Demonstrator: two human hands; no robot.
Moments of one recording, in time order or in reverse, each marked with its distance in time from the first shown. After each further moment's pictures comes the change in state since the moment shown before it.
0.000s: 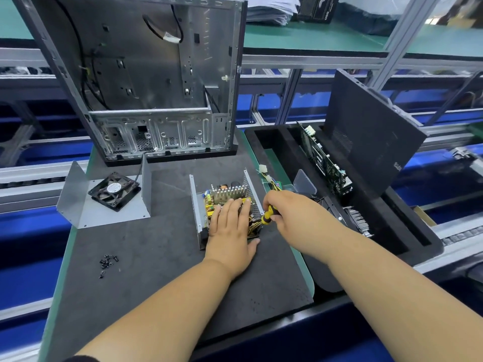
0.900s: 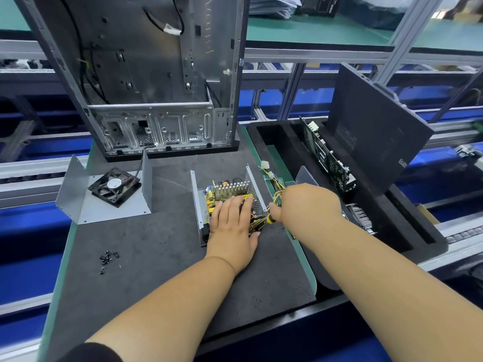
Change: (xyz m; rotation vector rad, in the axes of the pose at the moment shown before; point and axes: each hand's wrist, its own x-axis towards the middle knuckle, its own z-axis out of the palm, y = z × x) left_hand 0.003 0.000 0.010 0.027 0.190 -0.012; right_hand 0.024 0.003 0.016 -0.423 0.063 0.365
